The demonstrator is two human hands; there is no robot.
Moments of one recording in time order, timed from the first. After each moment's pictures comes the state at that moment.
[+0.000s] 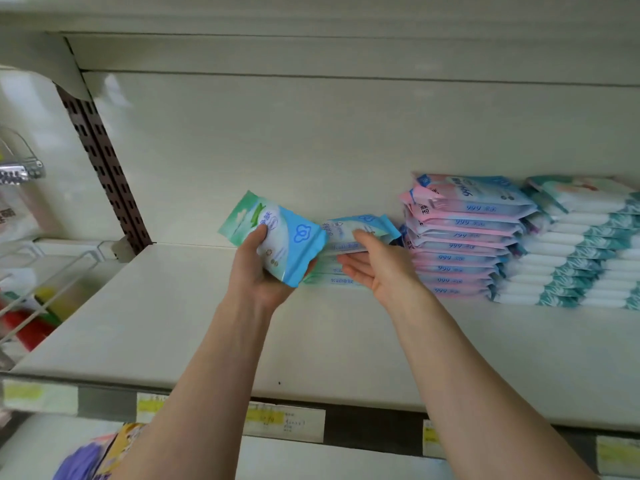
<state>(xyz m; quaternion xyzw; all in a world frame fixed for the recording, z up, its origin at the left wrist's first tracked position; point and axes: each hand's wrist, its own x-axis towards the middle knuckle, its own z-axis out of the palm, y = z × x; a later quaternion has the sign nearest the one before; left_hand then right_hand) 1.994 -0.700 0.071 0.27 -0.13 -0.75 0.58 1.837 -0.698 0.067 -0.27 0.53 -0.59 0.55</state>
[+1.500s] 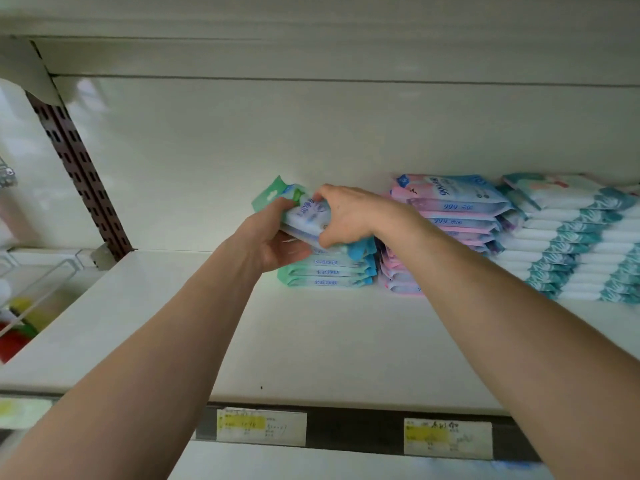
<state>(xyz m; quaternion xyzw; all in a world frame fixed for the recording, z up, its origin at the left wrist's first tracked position) 1.964 -0.736 0.112 0.51 -0.36 -0.65 0.43 1.827 -0.719 0.148 -0.77 0.64 -0.06 0.07</state>
